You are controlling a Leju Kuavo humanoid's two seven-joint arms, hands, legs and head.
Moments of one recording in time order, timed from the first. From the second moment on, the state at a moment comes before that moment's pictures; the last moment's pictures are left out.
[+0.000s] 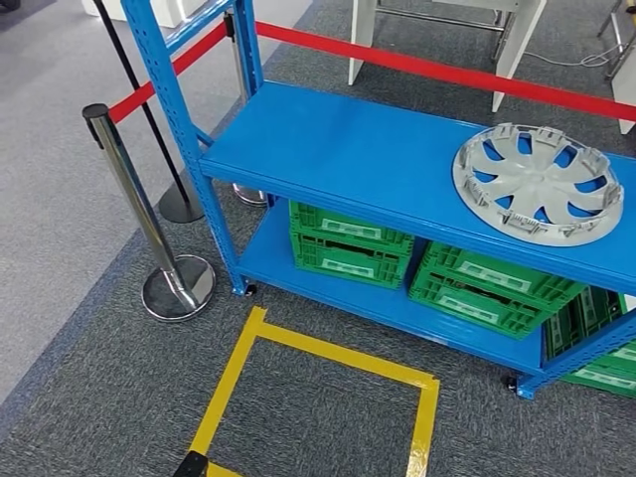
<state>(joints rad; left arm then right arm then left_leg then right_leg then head) -0.02 -0.11 0.21 -0.18 -0.53 0.33 -0.16 -0.03 -0.30 1.57 -0.74 -0.93 -0.30 0.16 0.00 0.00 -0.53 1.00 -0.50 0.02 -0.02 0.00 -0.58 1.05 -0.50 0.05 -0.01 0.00</state>
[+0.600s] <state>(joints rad) -0.02 -0.11 0.21 -0.18 -0.53 0.32 -0.16 -0.03 -0.28 1.57 -0.72 -0.93 -0.28 0.16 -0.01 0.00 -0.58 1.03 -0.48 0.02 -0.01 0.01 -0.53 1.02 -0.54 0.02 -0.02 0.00</state>
